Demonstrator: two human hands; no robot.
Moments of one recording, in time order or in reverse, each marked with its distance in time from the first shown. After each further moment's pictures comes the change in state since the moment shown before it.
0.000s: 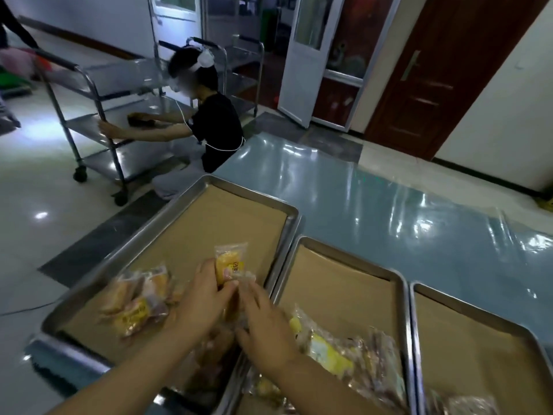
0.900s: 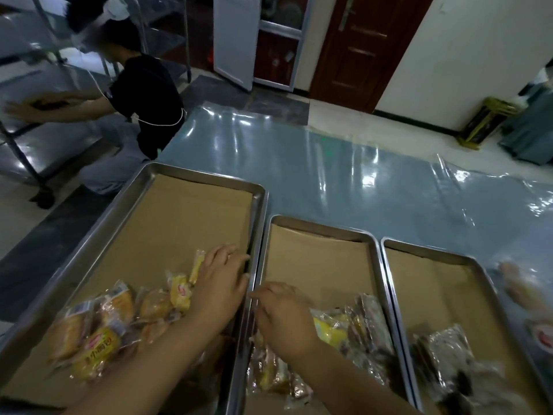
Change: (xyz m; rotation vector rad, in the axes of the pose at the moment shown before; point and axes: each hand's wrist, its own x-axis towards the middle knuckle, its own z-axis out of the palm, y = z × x) left_hand 0.038 0.016 0.037 0.198 -0.140 0.497; right_hand -0.001 0.016 -0.020 -0.046 0.218 0.196
